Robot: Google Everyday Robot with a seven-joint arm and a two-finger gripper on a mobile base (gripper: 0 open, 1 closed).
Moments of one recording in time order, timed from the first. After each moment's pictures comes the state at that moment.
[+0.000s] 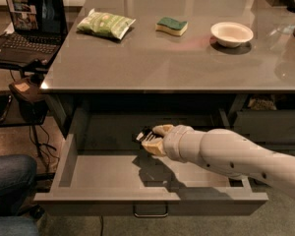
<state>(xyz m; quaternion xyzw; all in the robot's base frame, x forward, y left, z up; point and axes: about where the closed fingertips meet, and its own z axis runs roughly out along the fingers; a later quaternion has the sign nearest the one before) 0.532 -0.027 0.699 -0.41 0.78 0.13 0.46</state>
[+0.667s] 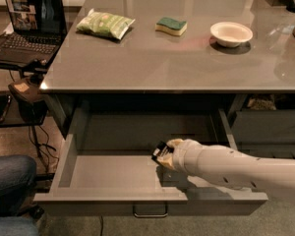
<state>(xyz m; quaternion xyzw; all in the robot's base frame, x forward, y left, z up) 0.520 -0.074 0.633 -0.45 0.80 0.02 0.40</state>
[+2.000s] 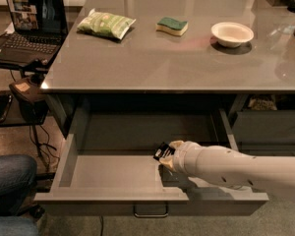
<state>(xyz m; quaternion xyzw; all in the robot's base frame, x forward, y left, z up) 0.516 -0.082 0.618 -0.46 0.80 0.02 0.38</state>
